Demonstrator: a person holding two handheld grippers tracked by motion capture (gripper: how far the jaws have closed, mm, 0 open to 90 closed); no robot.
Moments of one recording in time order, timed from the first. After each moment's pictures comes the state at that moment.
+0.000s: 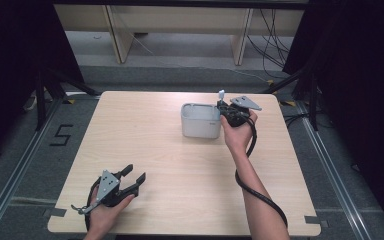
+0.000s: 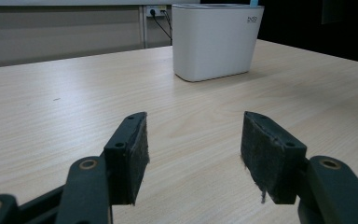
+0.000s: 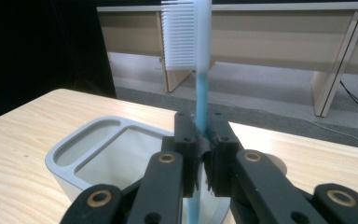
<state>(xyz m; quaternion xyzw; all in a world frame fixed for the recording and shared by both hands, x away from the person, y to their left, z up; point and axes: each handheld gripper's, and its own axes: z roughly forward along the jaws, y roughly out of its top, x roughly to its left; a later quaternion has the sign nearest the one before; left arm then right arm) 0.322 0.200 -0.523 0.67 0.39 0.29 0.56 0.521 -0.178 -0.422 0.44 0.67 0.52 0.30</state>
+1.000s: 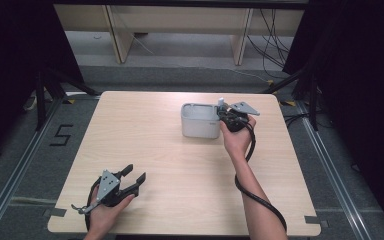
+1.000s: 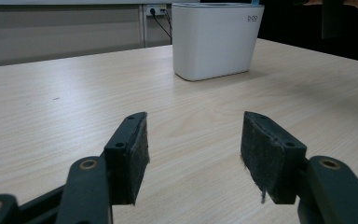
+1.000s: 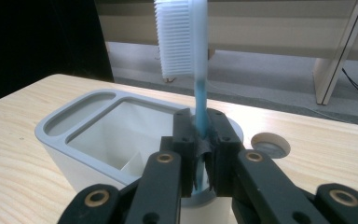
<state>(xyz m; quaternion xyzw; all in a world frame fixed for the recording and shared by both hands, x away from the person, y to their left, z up) 0.322 0.200 -0.523 0.67 0.39 0.29 0.56 0.518 -0.179 -0.442 0.46 0.67 0.51 0.28</state>
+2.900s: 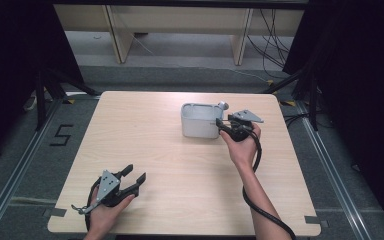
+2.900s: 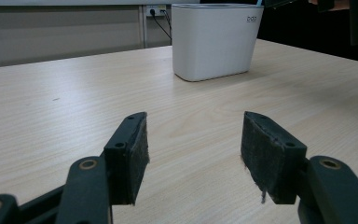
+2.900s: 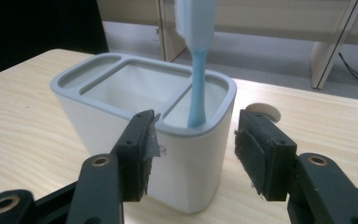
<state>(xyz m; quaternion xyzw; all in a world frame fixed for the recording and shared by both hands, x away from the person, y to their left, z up) 0.322 0.200 -0.523 0.67 0.39 0.29 0.56 0.488 -0.189 -0.444 0.47 0.69 0.48 0.27</state>
